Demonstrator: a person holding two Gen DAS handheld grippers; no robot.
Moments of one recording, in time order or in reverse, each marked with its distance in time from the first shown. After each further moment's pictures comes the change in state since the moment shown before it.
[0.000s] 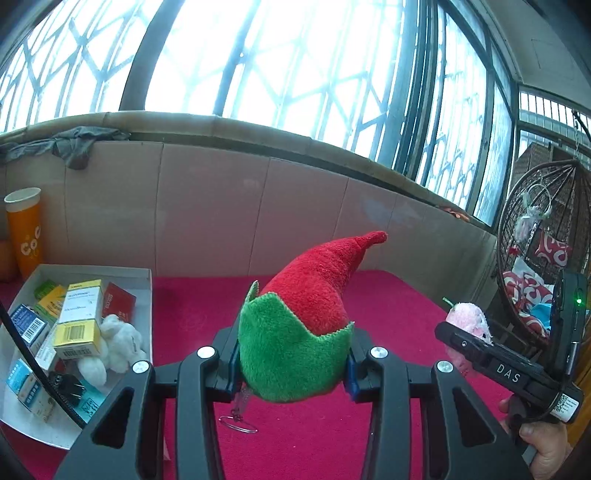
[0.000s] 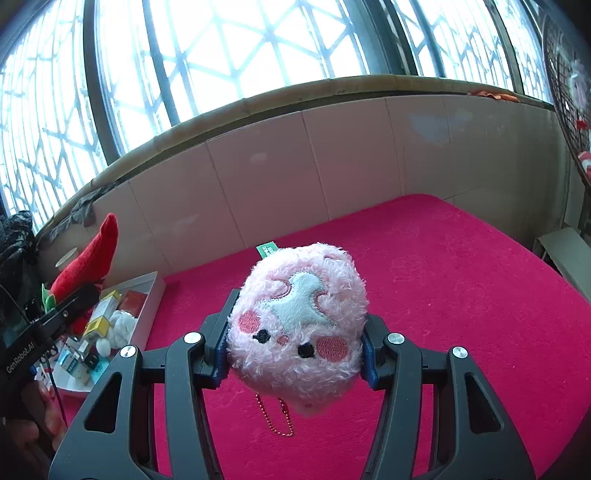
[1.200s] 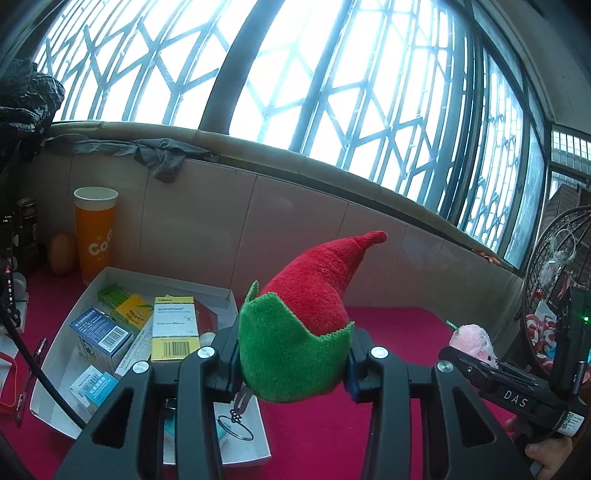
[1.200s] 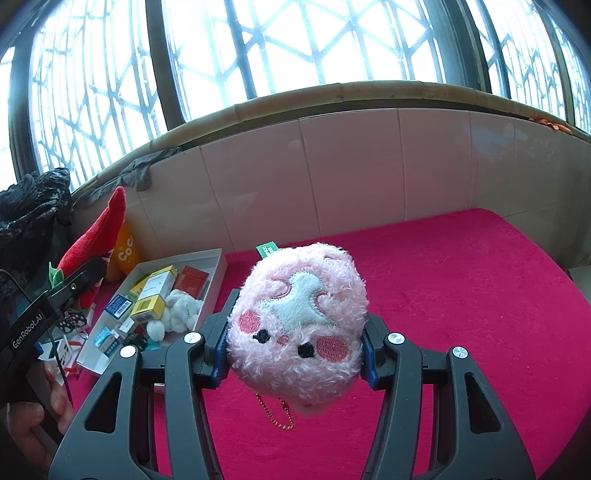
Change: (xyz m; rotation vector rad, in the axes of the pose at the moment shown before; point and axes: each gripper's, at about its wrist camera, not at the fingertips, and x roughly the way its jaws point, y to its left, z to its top) left arm -0.056 0.088 0.011 -0.114 -0.106 0.124; right arm 0.005 0.108 -0.003 -0.136 0.061 0.117
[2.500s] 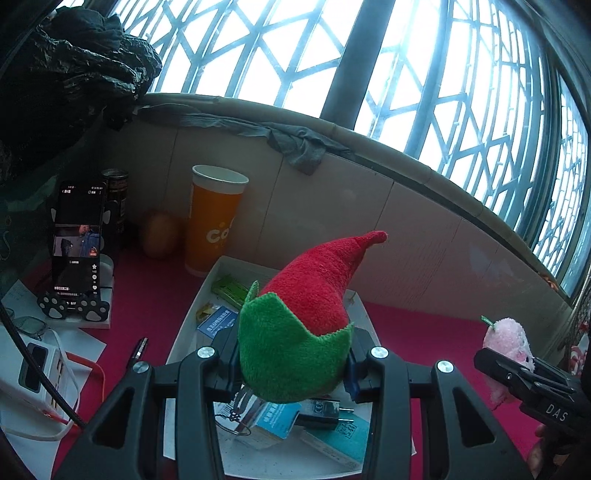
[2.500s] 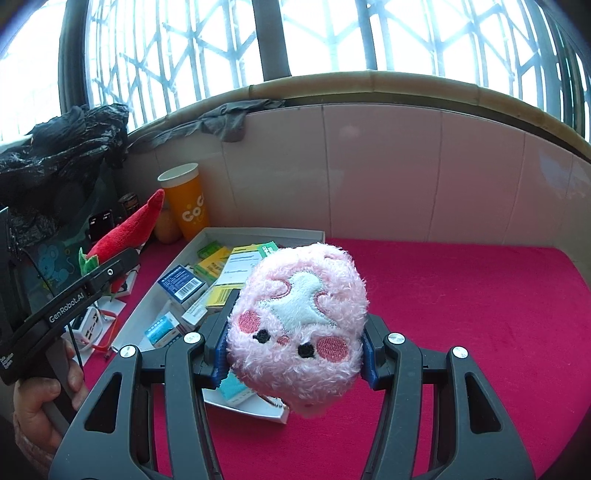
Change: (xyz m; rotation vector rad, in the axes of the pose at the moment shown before) left arm -0.007 0.135 0.010 -0.106 0.036 0.246; right arm 0.061 0.137 0.003 -0.196 0.103 0.165
